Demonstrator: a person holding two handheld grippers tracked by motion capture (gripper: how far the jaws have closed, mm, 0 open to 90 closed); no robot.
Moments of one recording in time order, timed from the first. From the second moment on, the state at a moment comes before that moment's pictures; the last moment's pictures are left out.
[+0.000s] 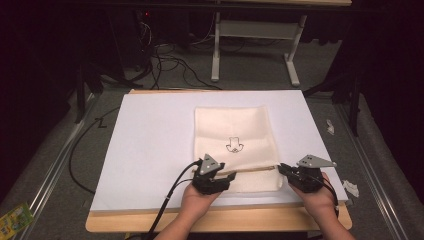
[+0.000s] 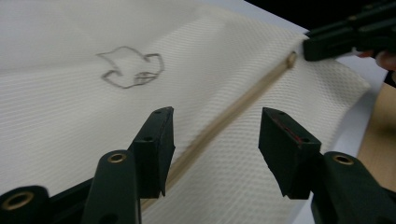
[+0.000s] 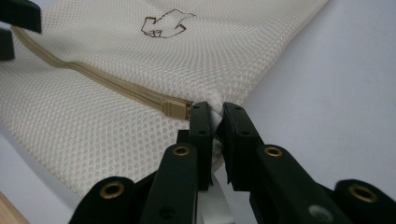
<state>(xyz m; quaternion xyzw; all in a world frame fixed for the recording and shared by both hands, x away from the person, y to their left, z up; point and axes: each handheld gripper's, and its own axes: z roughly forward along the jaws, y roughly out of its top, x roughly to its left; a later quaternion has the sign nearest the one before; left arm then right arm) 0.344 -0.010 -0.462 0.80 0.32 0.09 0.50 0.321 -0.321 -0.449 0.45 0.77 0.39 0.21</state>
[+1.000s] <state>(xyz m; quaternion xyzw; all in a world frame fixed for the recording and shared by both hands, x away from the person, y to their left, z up) 0.354 -0.118 -0.471 0.80 0.29 0.05 0.52 0.316 -0.318 -0.443 0.43 0.77 0.42 0.21</state>
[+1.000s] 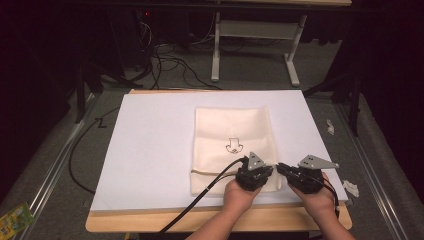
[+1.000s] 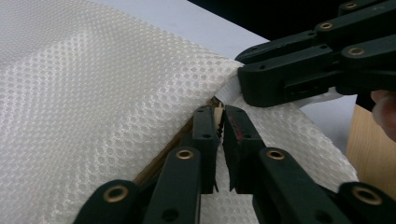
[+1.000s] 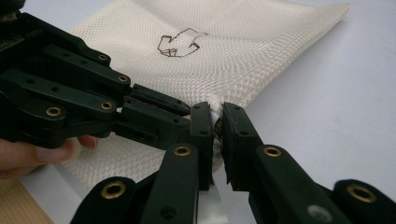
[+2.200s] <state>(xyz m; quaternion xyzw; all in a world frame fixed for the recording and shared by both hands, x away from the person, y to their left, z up) 0.355 0.093 -0.474 0.81 0.38 0.10 0.42 0.321 -0.348 -0.455 0.48 0.75 0.40 0.22</state>
